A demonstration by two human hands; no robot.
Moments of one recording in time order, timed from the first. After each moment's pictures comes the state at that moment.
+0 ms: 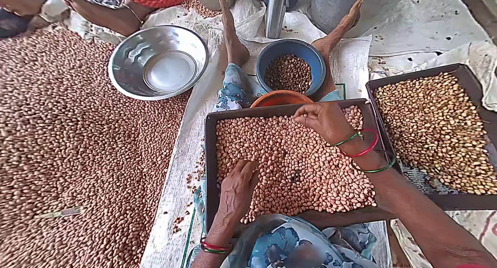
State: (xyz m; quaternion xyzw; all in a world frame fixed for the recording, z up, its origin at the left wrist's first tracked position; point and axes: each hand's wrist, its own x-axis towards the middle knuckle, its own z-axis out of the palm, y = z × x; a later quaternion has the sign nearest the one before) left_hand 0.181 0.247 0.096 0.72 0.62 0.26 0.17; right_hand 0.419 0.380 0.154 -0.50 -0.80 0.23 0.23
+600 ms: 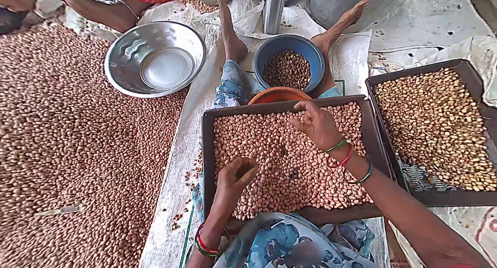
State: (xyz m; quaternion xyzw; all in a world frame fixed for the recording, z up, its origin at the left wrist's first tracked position) left_hand 0.172 0.250 0.098 0.53 0.58 0.41 0.47; right_hand 0.424 0.363 0.122 -0.51 -0.78 0.26 0.24
